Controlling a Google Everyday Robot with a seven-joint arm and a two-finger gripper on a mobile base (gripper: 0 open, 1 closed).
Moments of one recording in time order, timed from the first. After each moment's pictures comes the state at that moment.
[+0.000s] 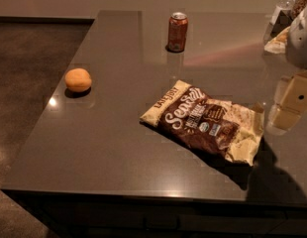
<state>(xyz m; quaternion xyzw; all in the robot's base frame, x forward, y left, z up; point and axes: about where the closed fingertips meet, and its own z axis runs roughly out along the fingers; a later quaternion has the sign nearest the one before) 0.438 -0.217 0.976 -0.60 0.78 -0.03 0.16</state>
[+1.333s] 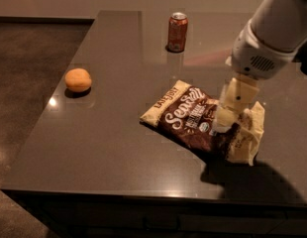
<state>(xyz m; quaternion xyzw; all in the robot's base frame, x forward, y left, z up) 0.470 -0.152 0.933 -0.57 0.81 0.03 0.15</state>
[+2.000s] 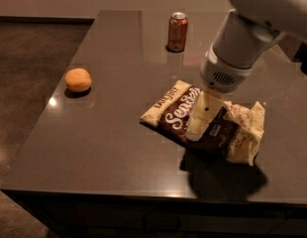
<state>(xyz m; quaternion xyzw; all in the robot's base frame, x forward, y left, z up) 0.482 -0.111 0.889 -0.57 0.81 0.04 0.12</state>
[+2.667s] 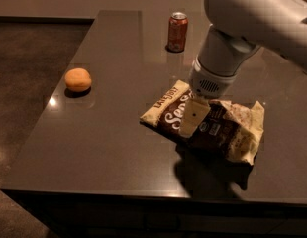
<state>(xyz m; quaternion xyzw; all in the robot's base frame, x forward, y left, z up) 0.492 -0.096 0.863 -0.57 0.81 0.03 0.11</state>
